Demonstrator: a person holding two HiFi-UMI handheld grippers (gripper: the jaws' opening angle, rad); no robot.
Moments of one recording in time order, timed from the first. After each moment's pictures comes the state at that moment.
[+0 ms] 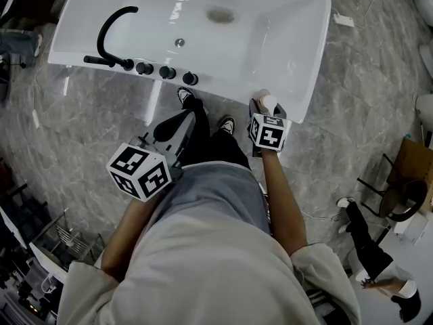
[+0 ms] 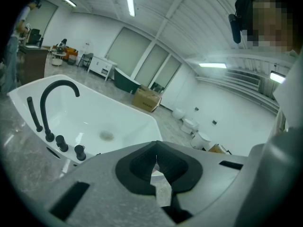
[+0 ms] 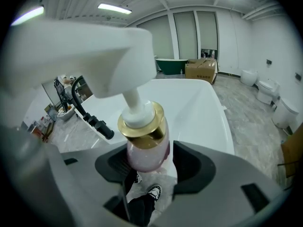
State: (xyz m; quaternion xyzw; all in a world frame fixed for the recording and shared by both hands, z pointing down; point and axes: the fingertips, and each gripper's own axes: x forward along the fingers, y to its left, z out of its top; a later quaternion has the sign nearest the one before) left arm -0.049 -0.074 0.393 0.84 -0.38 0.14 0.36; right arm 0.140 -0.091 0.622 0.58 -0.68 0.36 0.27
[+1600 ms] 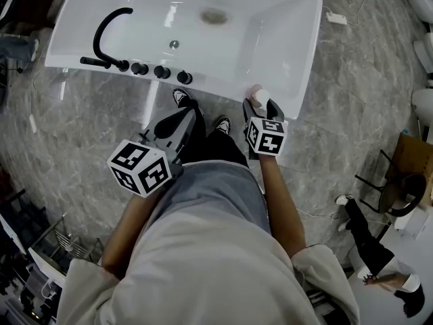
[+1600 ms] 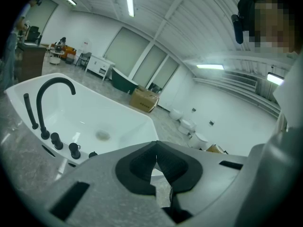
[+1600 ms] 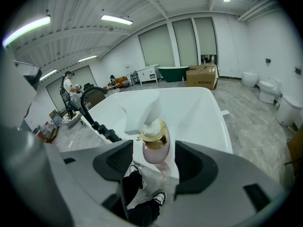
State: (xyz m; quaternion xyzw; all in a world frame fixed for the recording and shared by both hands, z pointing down) left arm -0.035 -0.065 0.394 0.84 -0.37 0.13 0.37; right arm 0.138 -0.080 0.582 0.58 -0.70 0.34 0.22
